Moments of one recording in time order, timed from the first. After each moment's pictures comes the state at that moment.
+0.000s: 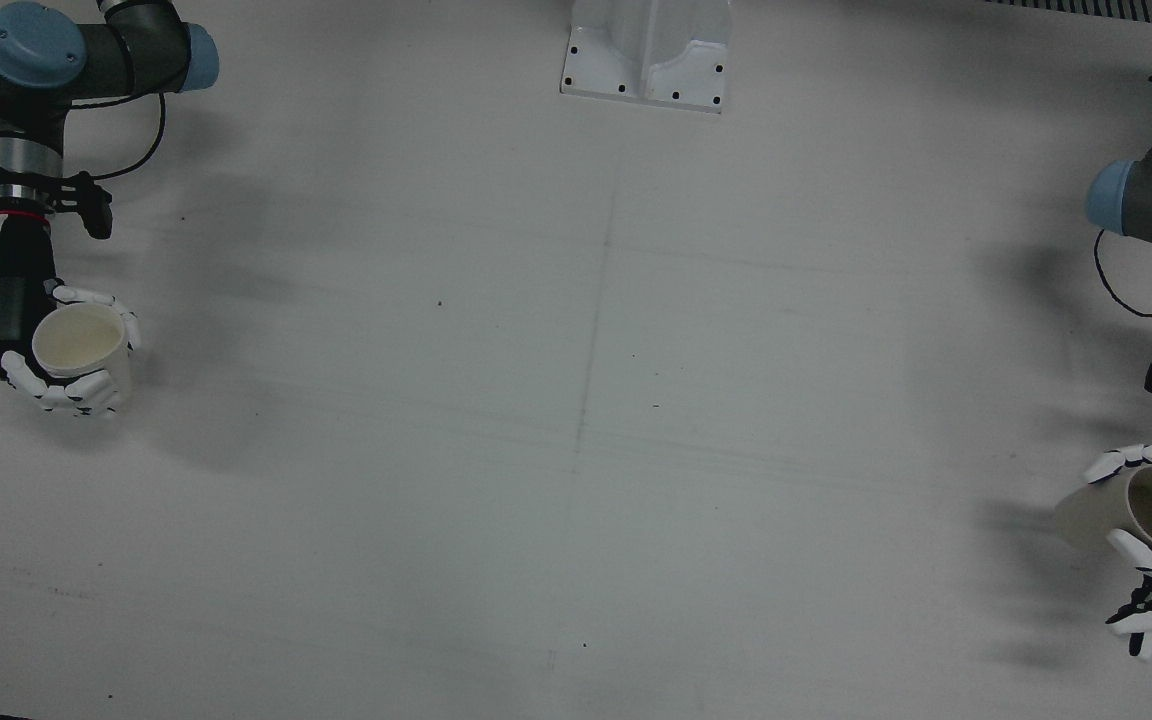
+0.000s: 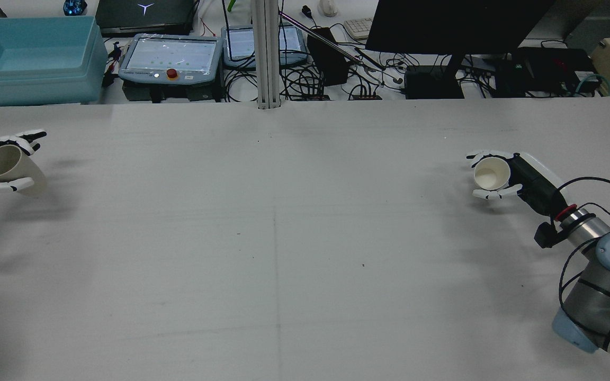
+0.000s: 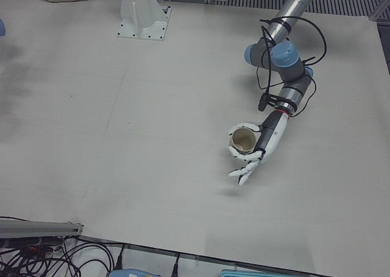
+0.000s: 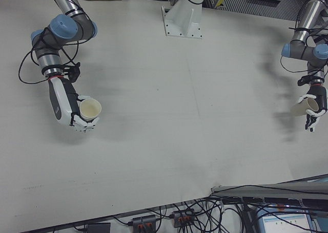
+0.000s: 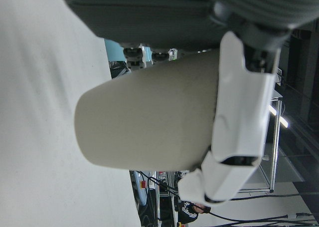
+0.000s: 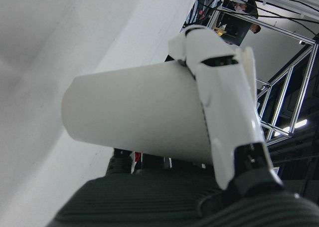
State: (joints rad) left arm -0.91 -1.62 -1.56 -0.17 1.26 0.19; right arm 0.86 -1.53 1.53 -2.99 -1.15 -0.46
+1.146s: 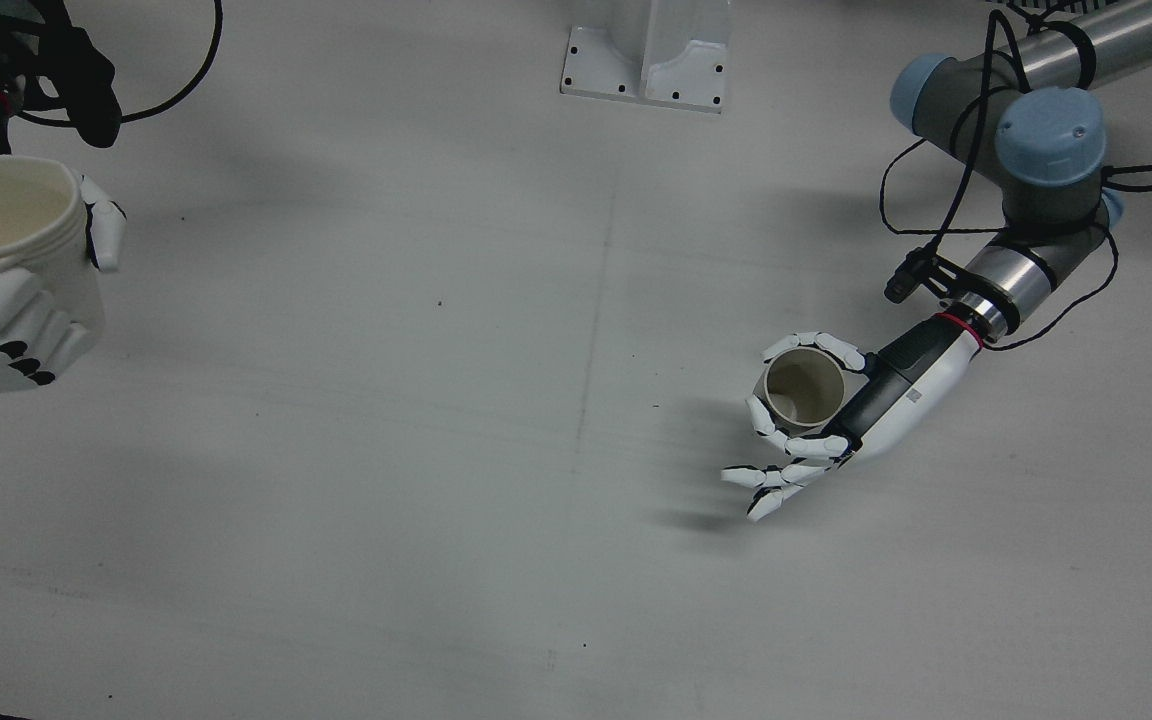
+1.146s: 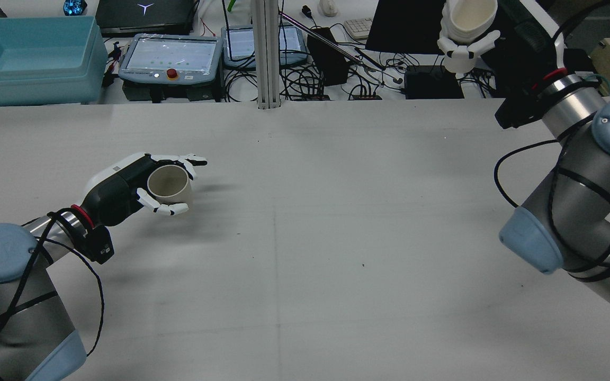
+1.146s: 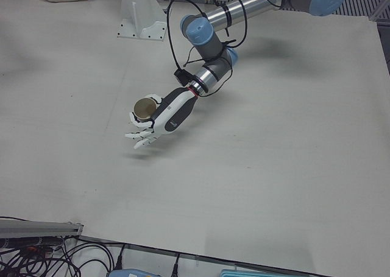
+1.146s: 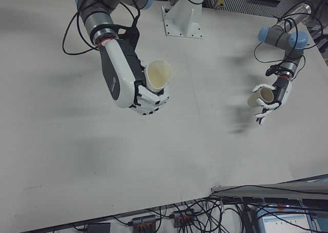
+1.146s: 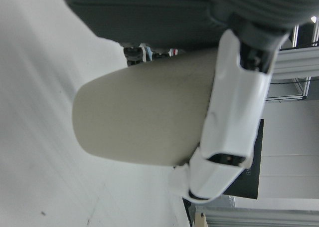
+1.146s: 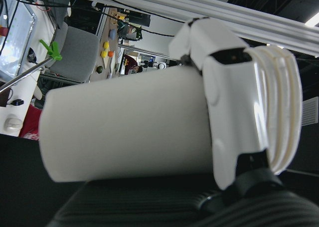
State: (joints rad) left arm -0.65 -1.95 -1.76 0.32 1.31 0.30; right arm 1.02 -1.13 2.00 -3.64 -1.16 -0.37
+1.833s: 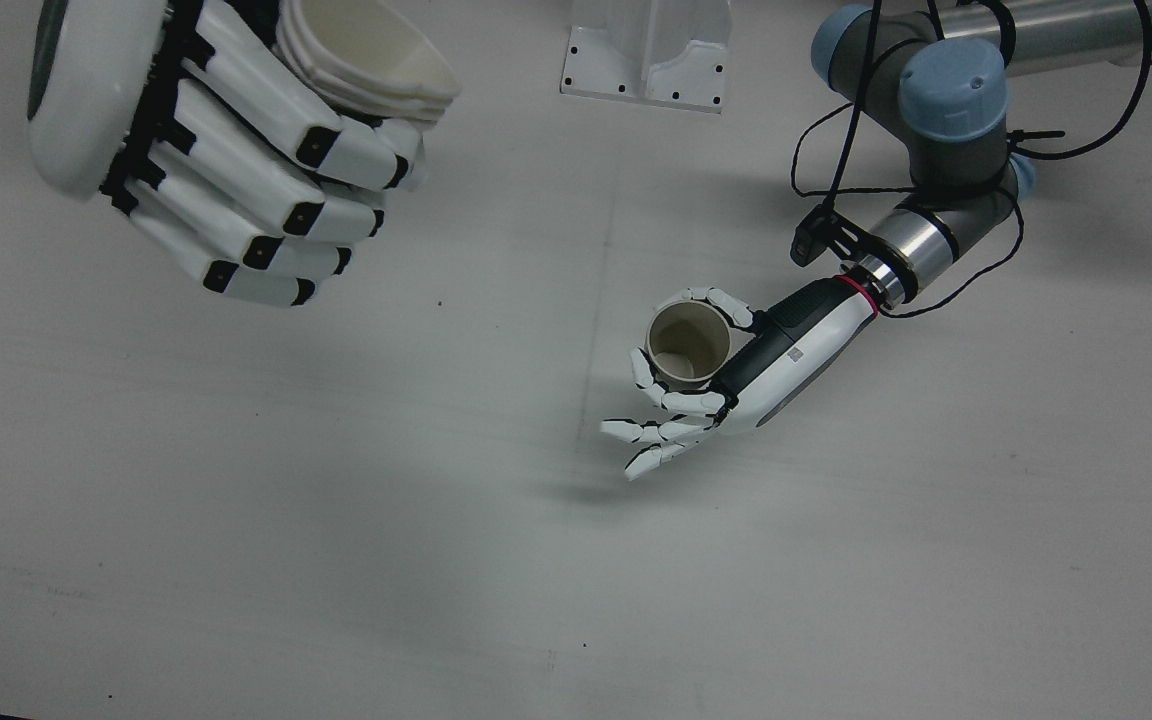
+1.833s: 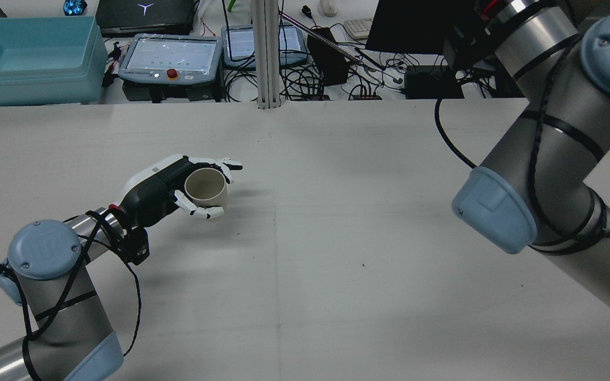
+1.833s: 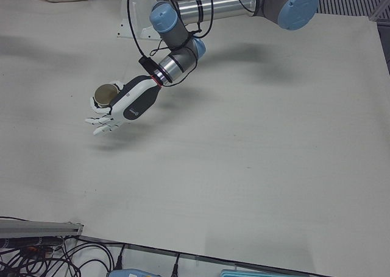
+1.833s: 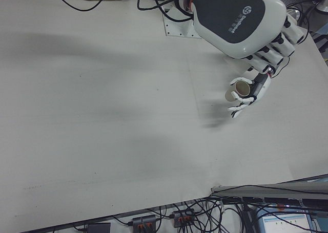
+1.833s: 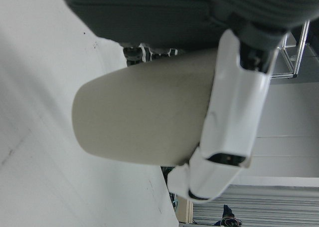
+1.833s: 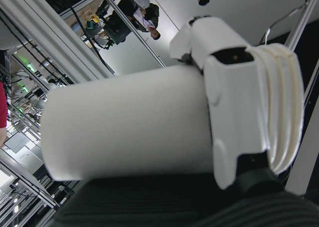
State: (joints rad) left arm -0.60 -2.16 -1.74 0.46 1.31 0.32; right arm 0.92 -0.75 2.03 -3.78 -1.18 -1.09
